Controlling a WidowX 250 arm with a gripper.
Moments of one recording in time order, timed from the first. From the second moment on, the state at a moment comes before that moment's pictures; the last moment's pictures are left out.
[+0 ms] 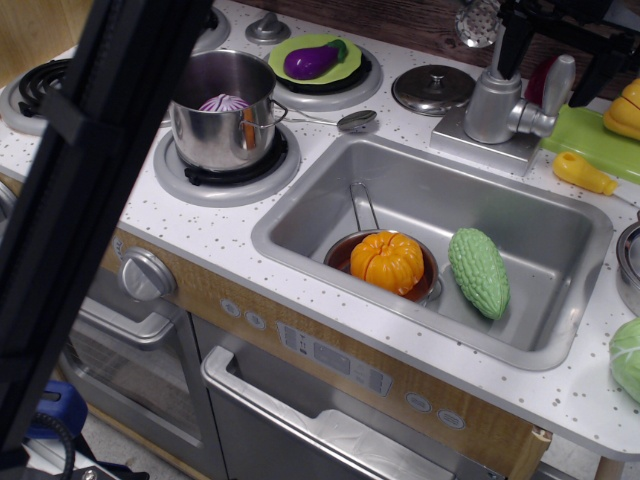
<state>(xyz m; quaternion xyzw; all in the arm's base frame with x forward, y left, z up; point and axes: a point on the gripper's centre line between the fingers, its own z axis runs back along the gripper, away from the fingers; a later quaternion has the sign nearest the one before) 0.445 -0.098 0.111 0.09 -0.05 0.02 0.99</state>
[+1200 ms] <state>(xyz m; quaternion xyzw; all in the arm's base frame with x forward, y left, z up) 0.484 -0.107 0.091 0.11 -0.18 0.03 0.98</state>
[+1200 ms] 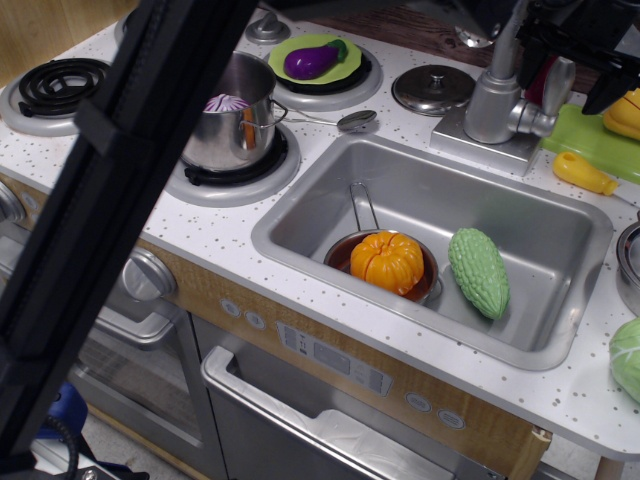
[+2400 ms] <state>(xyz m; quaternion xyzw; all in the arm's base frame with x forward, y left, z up) 0.502 -0.100 0.088 0.08 -0.19 0.05 0.98</state>
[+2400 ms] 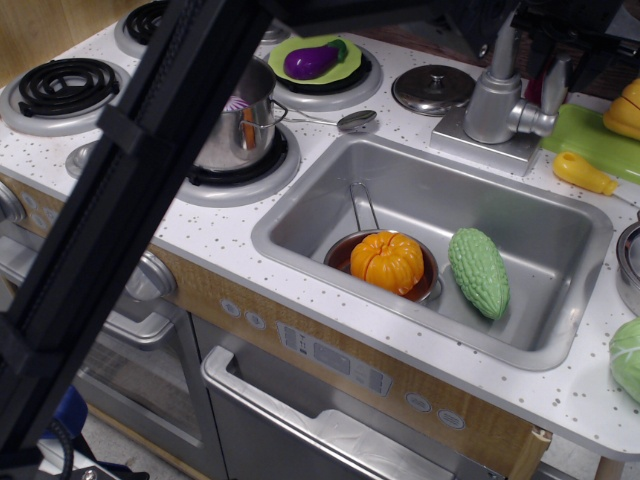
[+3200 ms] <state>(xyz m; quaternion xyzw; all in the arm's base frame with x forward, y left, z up) 0.468 -0.107 0.066 0.05 -0.12 0.10 0.99</state>
